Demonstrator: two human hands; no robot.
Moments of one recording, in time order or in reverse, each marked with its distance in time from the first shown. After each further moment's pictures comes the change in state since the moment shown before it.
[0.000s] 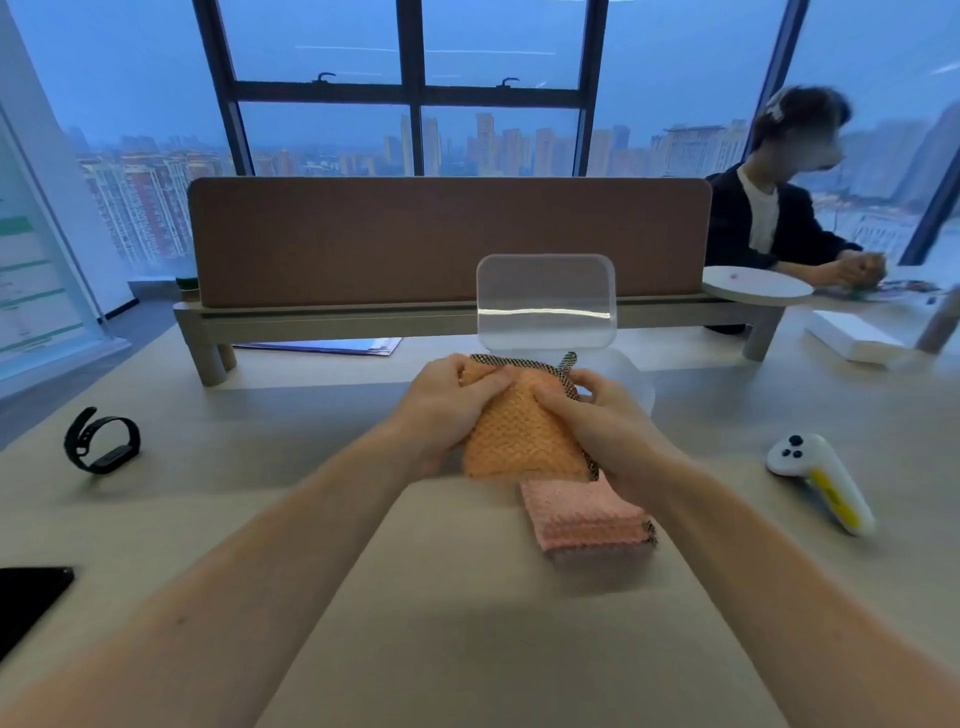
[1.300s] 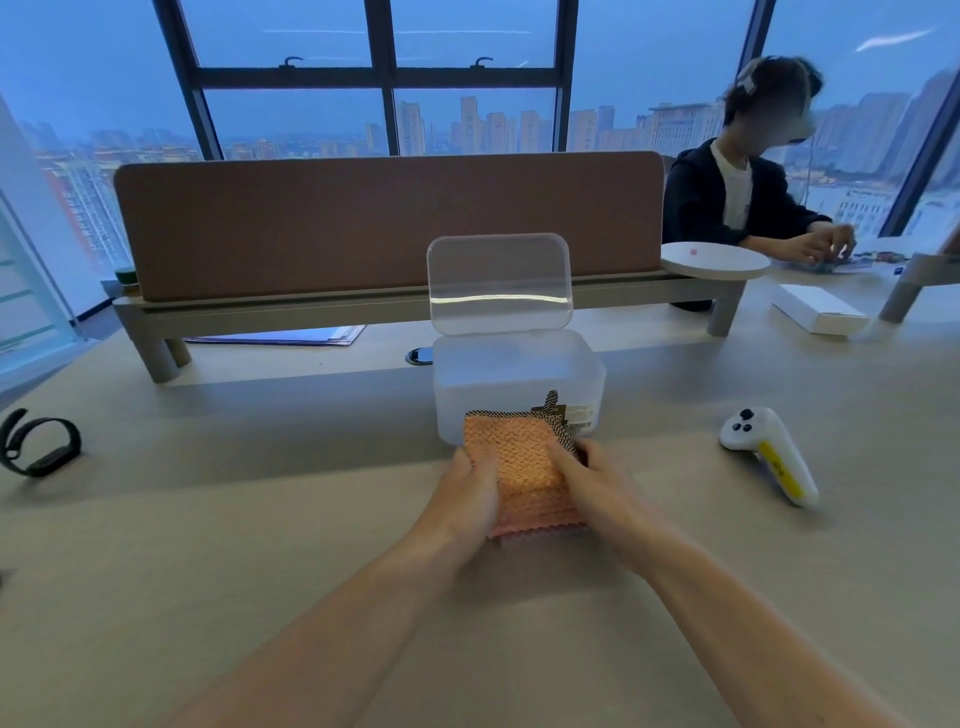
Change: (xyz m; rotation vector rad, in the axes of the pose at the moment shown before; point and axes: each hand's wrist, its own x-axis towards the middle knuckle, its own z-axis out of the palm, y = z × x) left_hand -0.041 -0.073 0.088 0.114 0.039 -0.199; right_hand -0.014 0.086 -0.058 -0.305 0.115 0.013
